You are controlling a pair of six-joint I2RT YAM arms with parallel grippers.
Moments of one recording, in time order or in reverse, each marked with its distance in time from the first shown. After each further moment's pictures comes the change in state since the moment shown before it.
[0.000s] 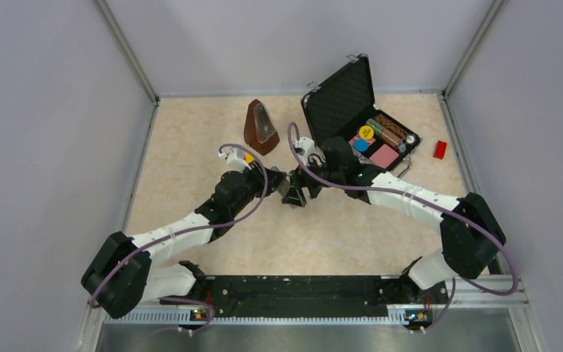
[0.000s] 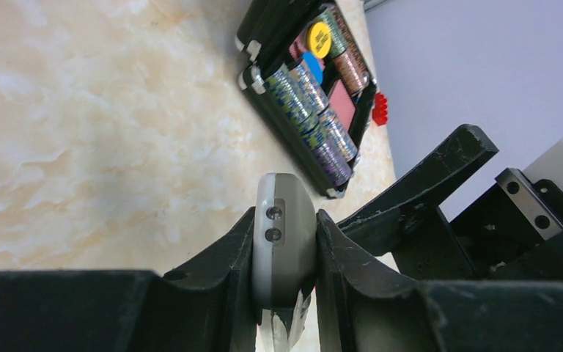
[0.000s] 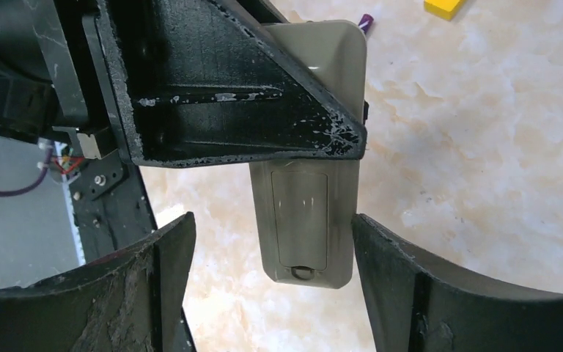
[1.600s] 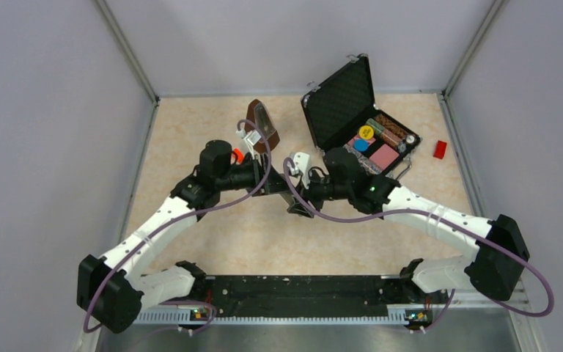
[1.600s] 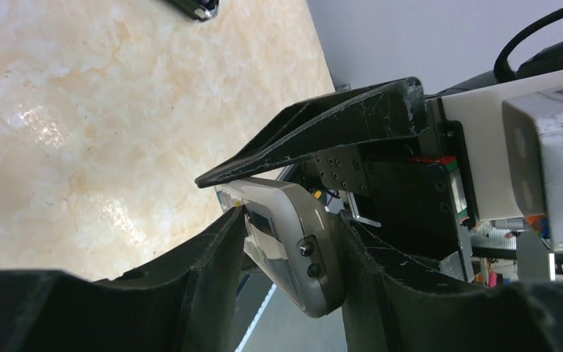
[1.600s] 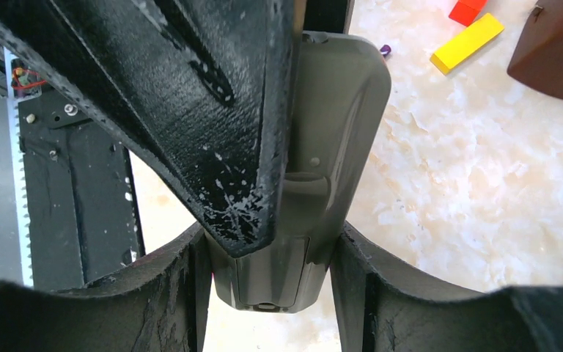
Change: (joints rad) left arm 0.136 -0.117 0.357 -0.672 0.745 0.160; right arm 0.159 -0.190 -0.010 -0.160 0.141 -0.323
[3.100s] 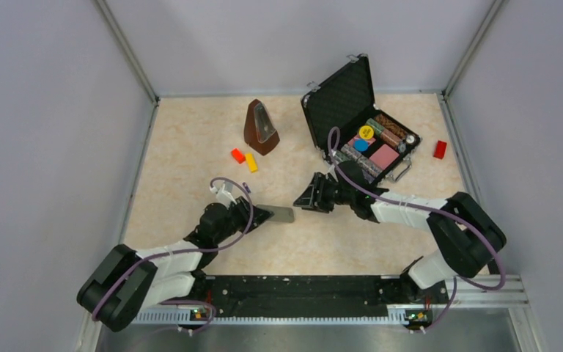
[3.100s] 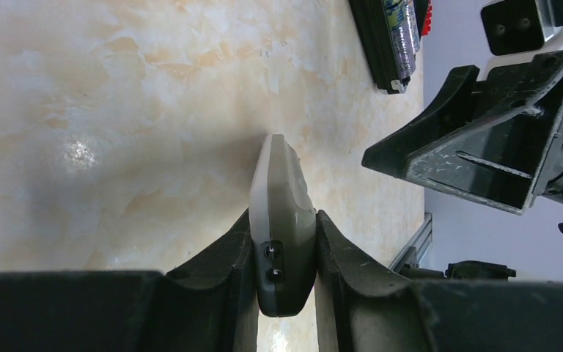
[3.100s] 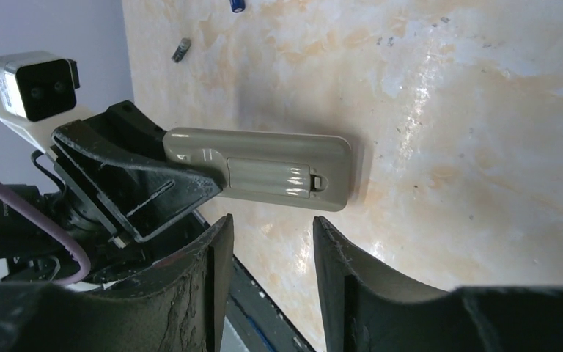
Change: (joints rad) left arm -0.020 0.037 -0.775 0.854 -0.470 -0.245; right arm -0.206 0.177 -0.327 0.450 0.023 1.112
